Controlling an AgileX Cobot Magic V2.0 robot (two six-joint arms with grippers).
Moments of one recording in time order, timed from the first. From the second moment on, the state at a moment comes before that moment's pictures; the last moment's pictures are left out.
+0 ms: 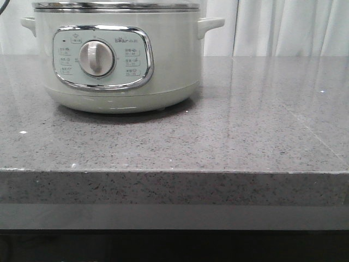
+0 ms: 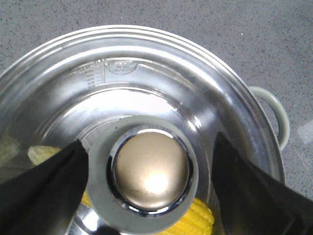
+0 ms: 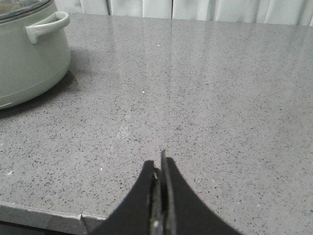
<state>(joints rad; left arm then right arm) -0.38 1.92 -2.22 -0.24 1.27 0.06 0.08 0.19 -0.37 0.14 0.49 -0.07</state>
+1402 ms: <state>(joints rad) -0.32 1.30 -1.71 -0.01 1.00 0.07 0.08 0.19 -0.37 0.14 0.48 -0.07</state>
